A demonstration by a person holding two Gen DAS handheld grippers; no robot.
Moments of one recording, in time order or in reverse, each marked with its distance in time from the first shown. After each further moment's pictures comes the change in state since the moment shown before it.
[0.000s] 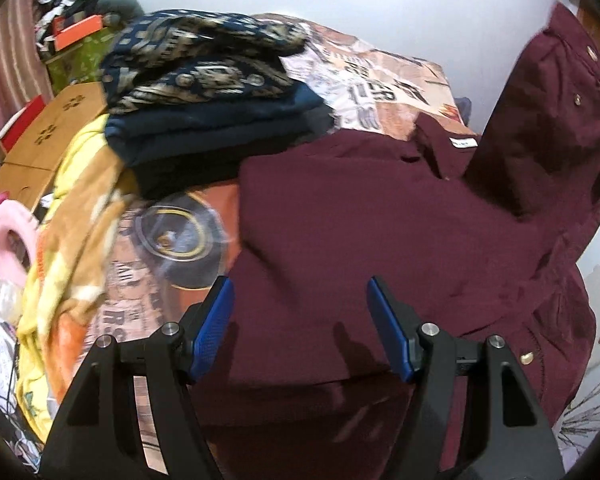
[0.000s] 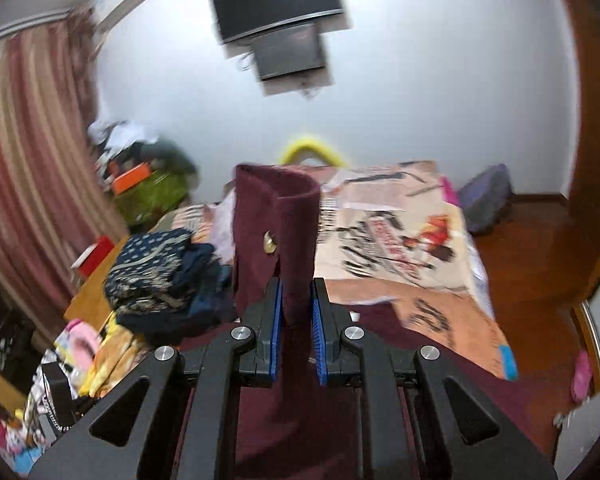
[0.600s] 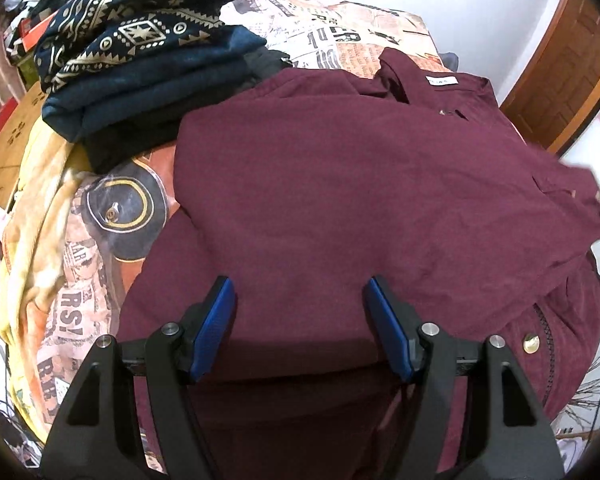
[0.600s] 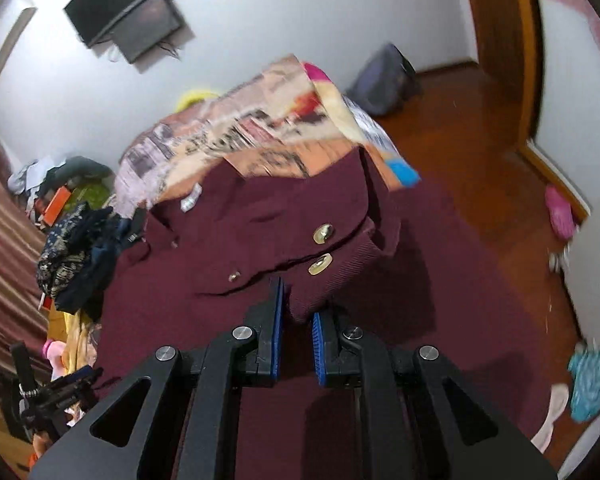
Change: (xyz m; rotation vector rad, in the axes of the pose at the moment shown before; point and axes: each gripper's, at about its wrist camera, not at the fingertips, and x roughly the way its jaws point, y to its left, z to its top) left arm 0.036 -0.040 -0.016 0.063 0.130 -0.012; right arm -0.009 -0.123 -0.143 0.396 0.206 -0.167
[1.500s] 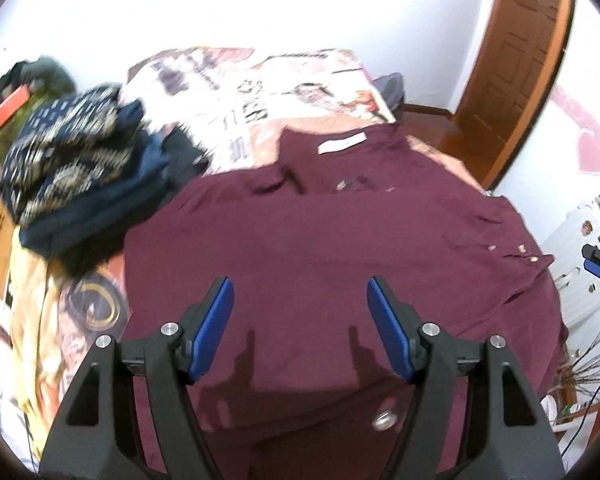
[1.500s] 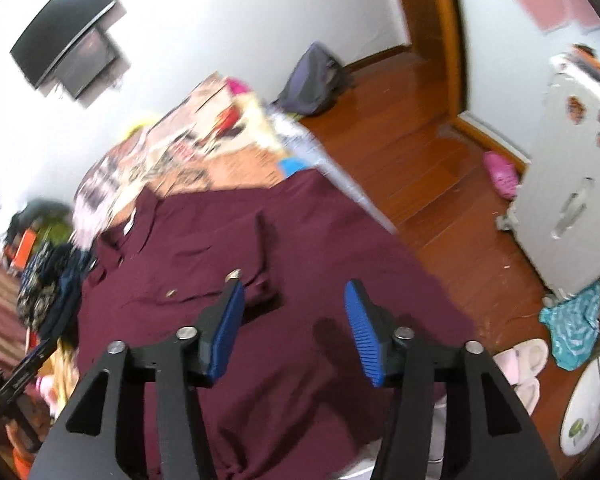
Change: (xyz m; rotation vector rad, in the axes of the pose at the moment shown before) left arm -0.052 -0.094 0.057 0.204 -0.159 -0.073; right arm -0.073 -0.079 -0.007 0.167 -0.059 -0.156
